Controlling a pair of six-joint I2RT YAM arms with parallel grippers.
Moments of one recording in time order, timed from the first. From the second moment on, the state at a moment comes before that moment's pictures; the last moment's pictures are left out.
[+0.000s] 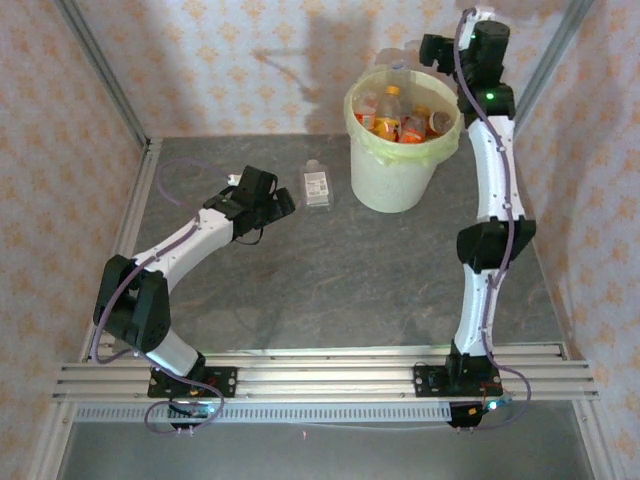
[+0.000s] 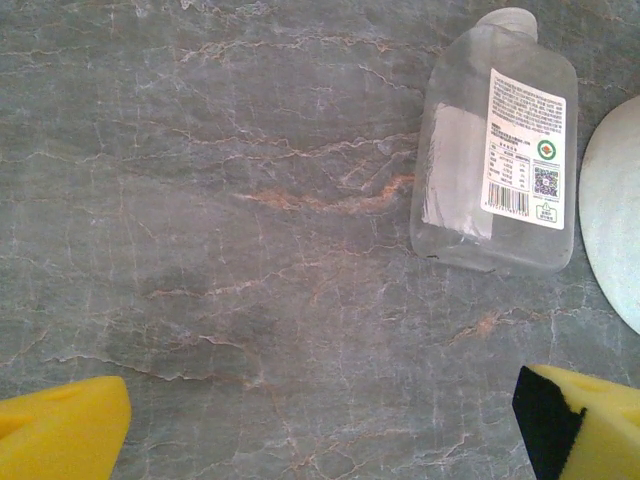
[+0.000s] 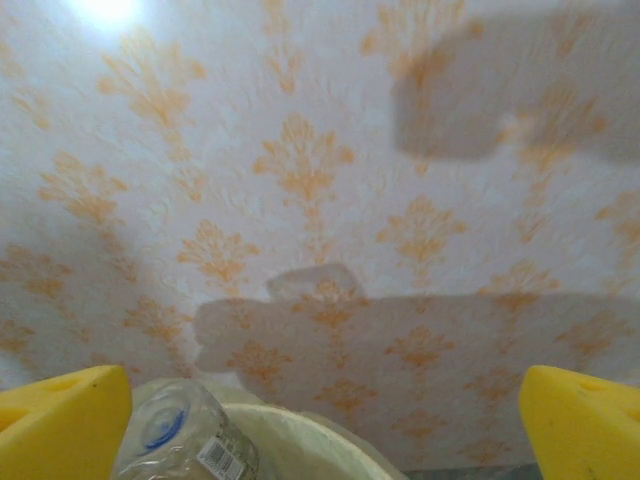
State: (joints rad) left arm -0.38 1.57 1.18 -0.51 -0.16 -0.81; right arm 0.05 2.24 2.66 -0.59 -0.01 0.14
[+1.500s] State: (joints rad) left arm -0.48 2.25 1.87 -0.62 -0.20 -0.66; right arm 0.13 2.29 2.72 -0.73 0.09 0.01
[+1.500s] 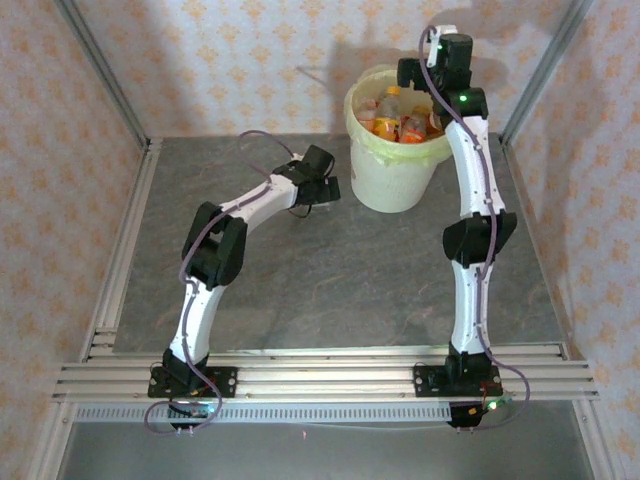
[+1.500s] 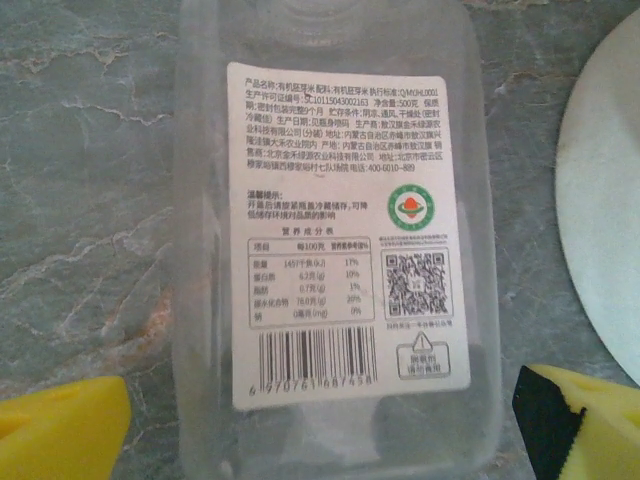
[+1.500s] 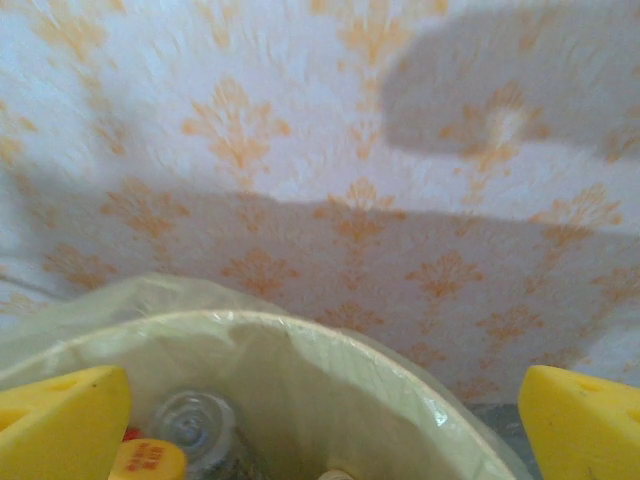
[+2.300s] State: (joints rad) left arm -0.50 2.45 2.10 -0.81 -0.29 -0.60; right arm 0.13 2.05 2.44 -0.71 0.06 0.01
